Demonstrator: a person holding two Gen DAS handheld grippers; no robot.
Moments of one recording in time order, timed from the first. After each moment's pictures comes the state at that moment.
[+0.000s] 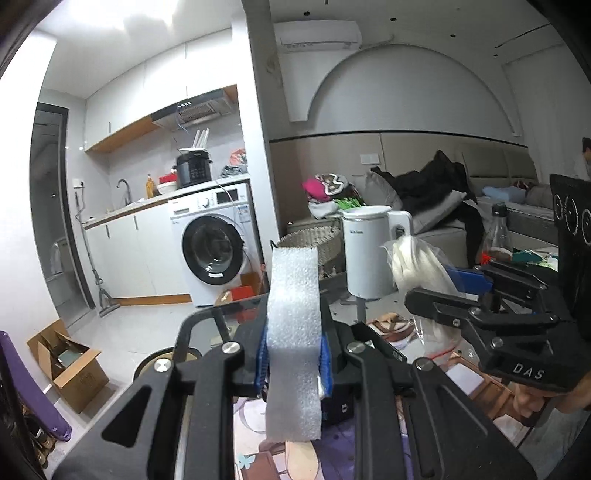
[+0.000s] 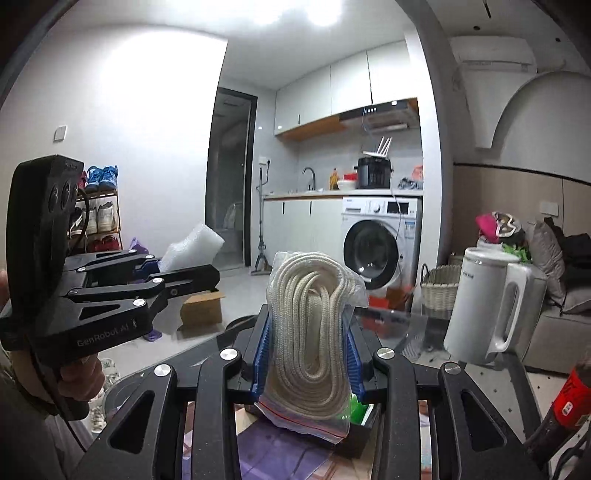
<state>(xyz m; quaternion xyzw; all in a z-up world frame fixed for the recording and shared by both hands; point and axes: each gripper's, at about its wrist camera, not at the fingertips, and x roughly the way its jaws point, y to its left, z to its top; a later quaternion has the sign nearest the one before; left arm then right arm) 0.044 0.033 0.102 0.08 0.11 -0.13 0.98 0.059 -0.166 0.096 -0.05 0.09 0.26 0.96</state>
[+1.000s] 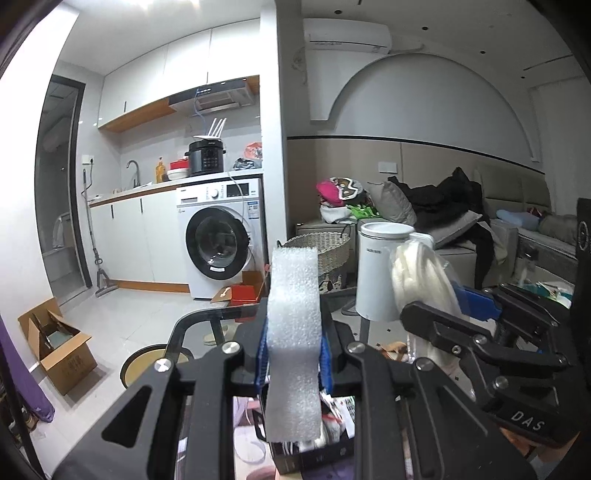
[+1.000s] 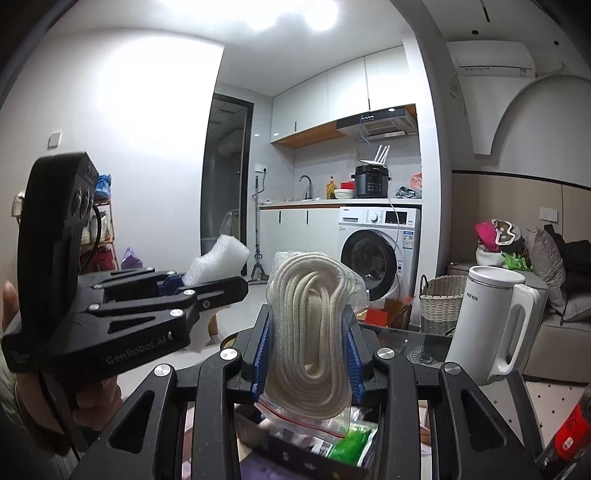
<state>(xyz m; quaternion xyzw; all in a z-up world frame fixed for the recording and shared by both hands) 0.100 0.022 0.116 0.03 0.12 -0.11 0.99 0.100 -0.156 0.114 -0.04 0.08 0.25 0.96</state>
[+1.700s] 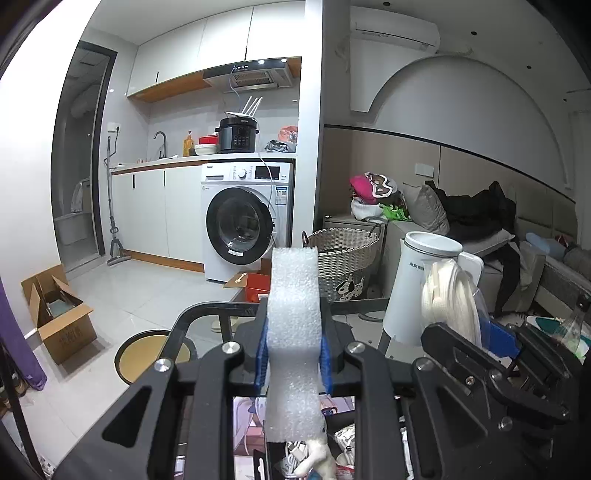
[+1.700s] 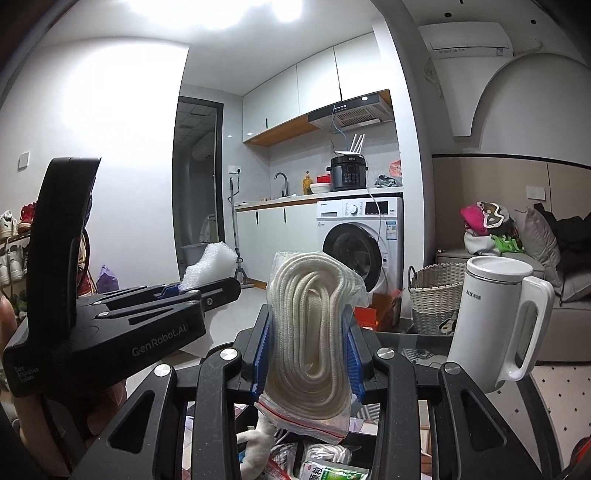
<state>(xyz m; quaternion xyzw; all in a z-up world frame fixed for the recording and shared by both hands) 0.180 0.025 0.113 -0.02 0.15 -0.06 0.99 0.178 -0.139 0.112 -0.01 0.09 0.22 0.97</state>
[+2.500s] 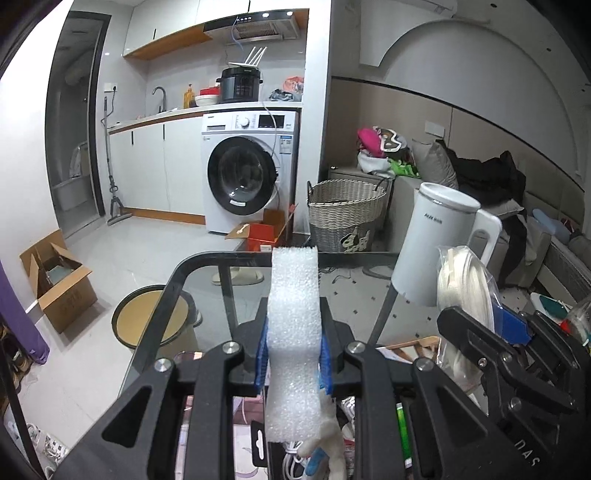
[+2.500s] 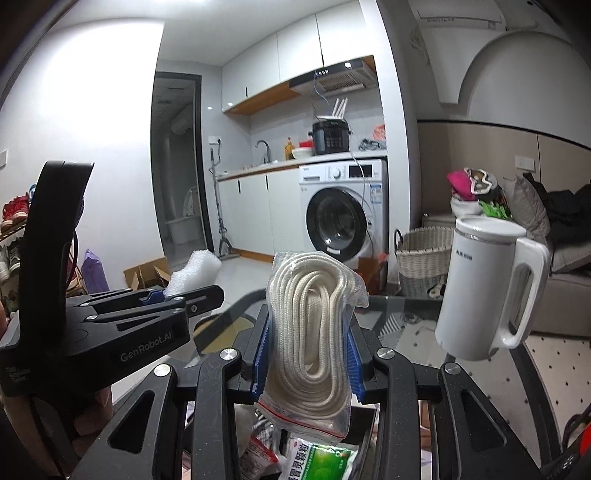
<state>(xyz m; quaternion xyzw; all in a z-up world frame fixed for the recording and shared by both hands) 0.216 0.019 0.086 -0.03 0.25 -0.05 0.97 0.210 -0.145 0.098 0.00 0.17 0.18 0.97</state>
